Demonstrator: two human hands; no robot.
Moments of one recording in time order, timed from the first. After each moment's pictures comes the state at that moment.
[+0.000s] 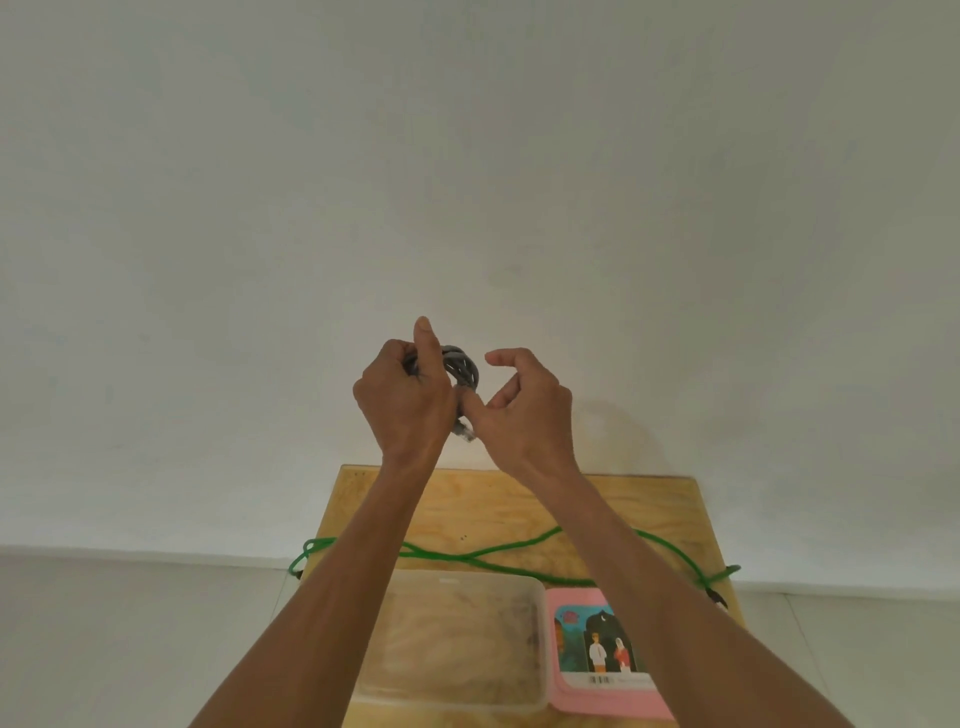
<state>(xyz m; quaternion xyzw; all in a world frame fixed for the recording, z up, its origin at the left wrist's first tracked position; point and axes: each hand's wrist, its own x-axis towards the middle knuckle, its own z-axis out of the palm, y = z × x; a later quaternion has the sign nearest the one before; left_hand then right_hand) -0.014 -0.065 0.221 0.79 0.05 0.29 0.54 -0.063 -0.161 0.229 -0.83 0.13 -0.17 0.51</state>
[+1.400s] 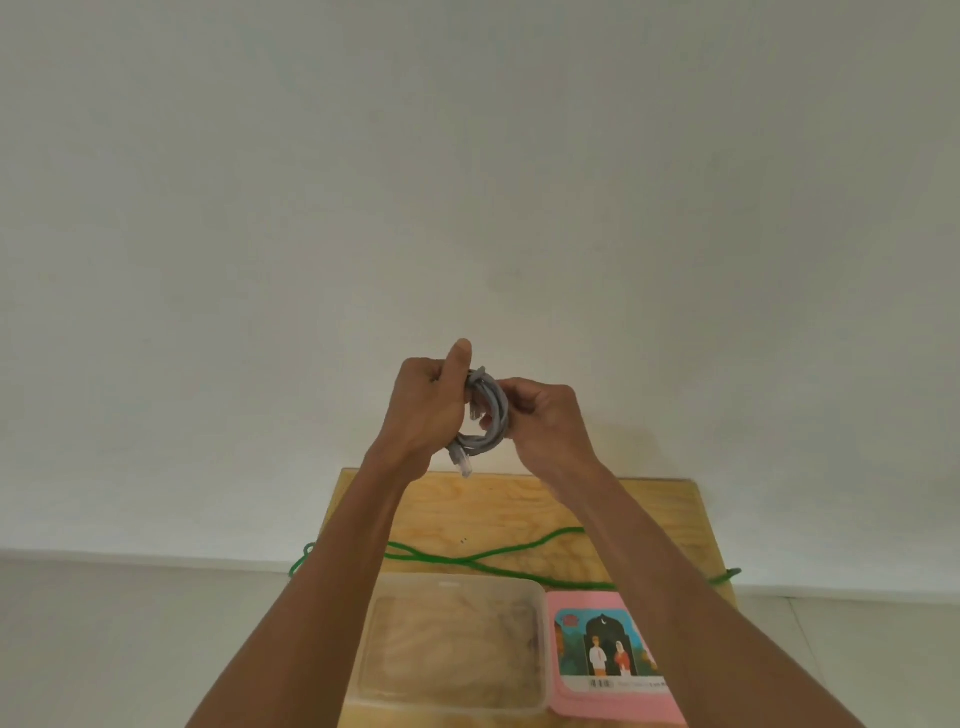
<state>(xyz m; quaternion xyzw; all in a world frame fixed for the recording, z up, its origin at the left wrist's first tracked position) -0.021 -0.062 0.238 0.80 -0.08 0.00 0.60 -0.055 -0.191 0.202 -0.72 0.02 -0.08 0.69</state>
